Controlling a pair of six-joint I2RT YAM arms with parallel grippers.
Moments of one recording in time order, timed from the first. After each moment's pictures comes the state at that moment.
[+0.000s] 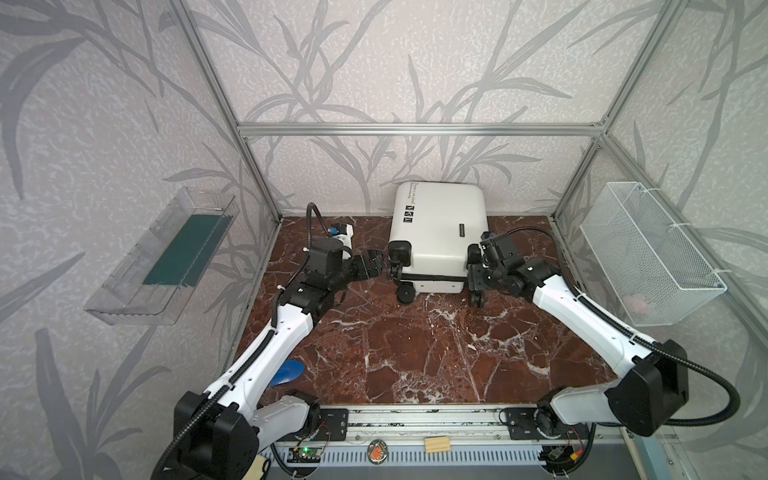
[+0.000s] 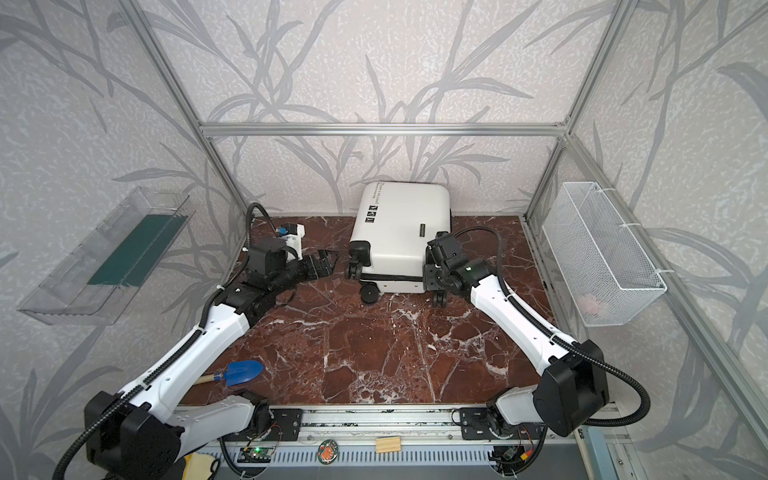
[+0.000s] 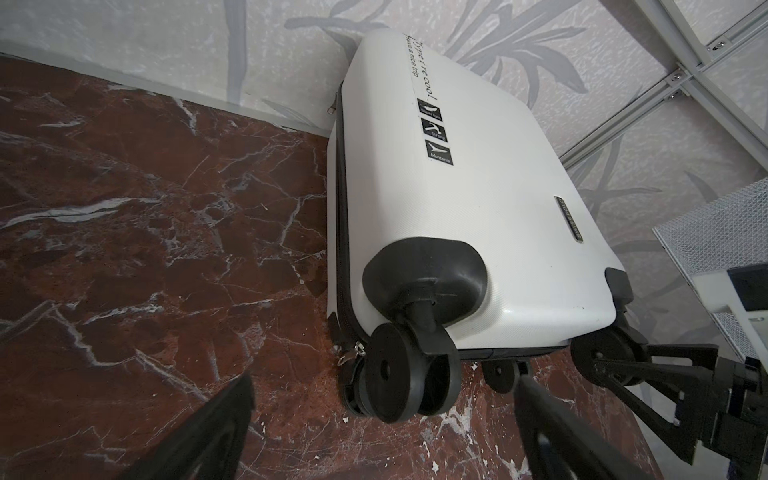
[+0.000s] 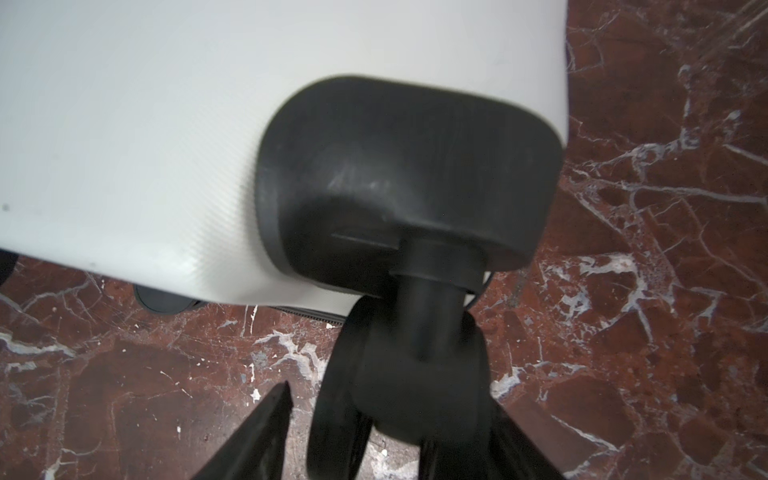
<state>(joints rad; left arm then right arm) -0.32 1.15 0.95 -0.27 0.14 -0.48 0.49 1.40 1.20 -0.74 0.16 0.37</state>
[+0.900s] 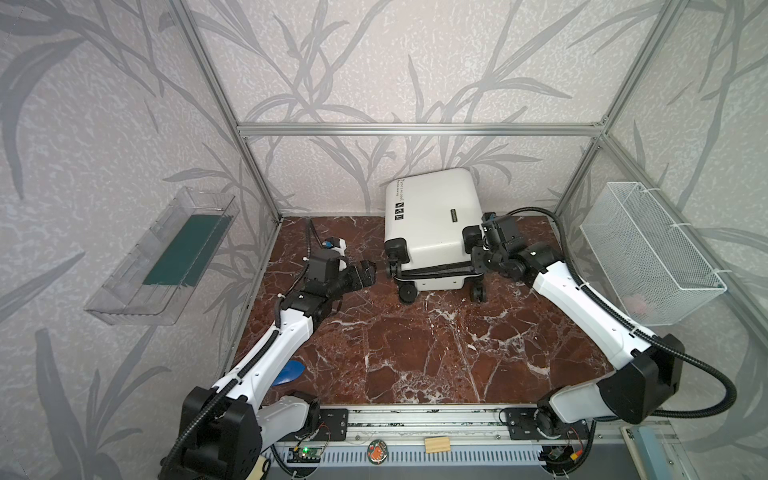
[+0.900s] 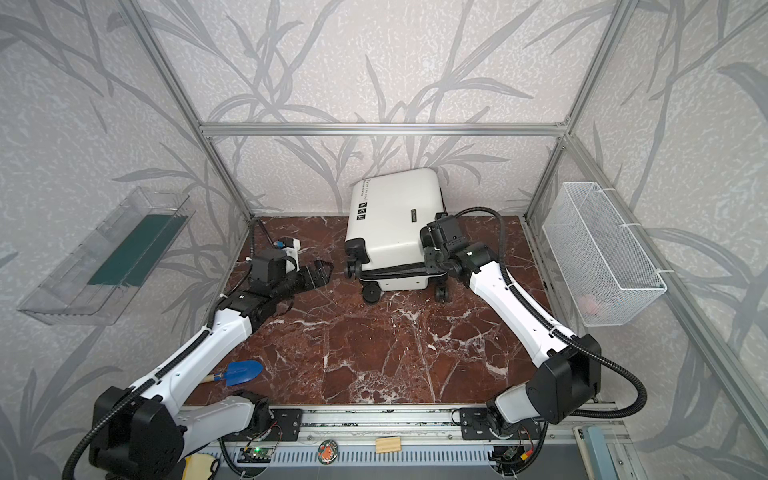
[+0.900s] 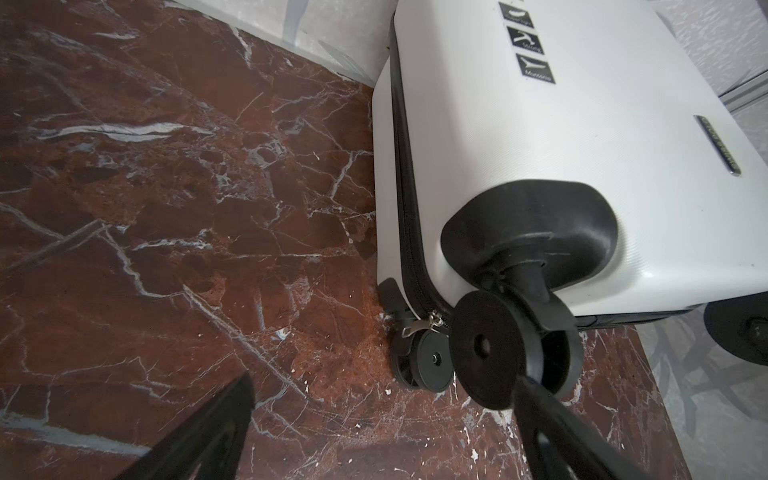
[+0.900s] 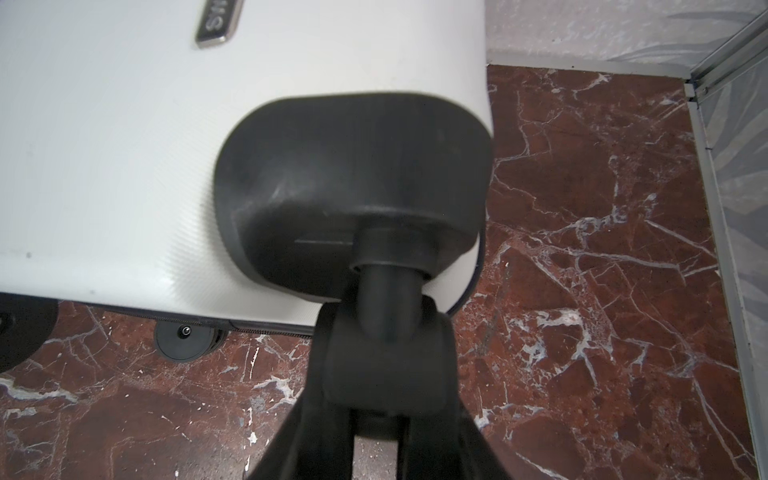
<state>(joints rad) -0.26 1.16 0.81 -0.24 0.13 -0.53 0.48 1.46 1.38 -0.78 0.22 0.30</state>
